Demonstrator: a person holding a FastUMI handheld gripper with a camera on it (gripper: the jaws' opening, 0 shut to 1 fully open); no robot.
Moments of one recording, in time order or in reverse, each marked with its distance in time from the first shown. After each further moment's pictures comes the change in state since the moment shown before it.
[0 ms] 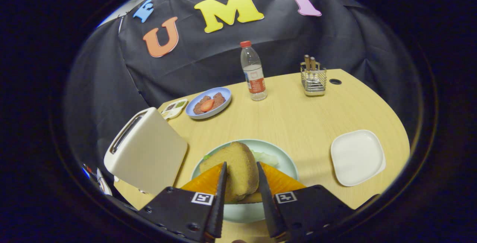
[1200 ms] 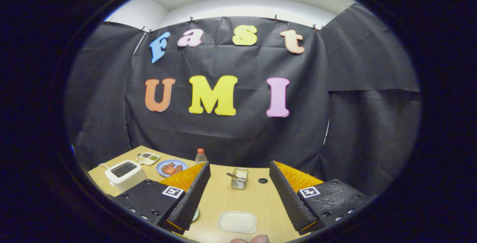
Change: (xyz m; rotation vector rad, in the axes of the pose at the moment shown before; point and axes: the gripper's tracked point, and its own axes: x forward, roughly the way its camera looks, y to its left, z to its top) arm -0.294 -0.120 0.244 -0.260 -0.583 -0.174
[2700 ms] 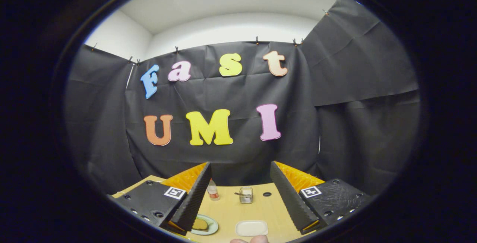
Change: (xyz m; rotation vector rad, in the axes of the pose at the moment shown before) arm -0.073 0.006 0.077 0.140 -0.148 -0.024
